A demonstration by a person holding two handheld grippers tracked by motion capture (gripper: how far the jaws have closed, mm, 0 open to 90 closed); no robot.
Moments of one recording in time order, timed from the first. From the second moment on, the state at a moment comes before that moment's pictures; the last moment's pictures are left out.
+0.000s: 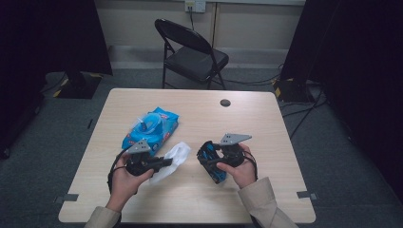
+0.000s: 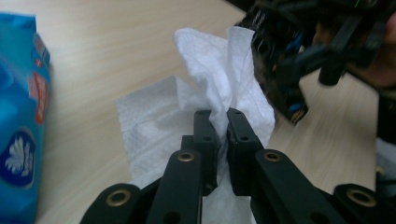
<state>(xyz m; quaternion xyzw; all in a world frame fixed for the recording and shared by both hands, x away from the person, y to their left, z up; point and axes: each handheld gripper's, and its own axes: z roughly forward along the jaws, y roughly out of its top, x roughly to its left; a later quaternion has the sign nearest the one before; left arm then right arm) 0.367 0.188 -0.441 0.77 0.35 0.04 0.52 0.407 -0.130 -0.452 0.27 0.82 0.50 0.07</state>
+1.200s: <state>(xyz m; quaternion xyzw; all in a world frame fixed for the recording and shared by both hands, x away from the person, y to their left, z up) 0.410 0.108 -0.411 0.79 0.31 0.05 0.52 0.400 -0.120 -0.444 0.23 0.83 0.51 0.06</state>
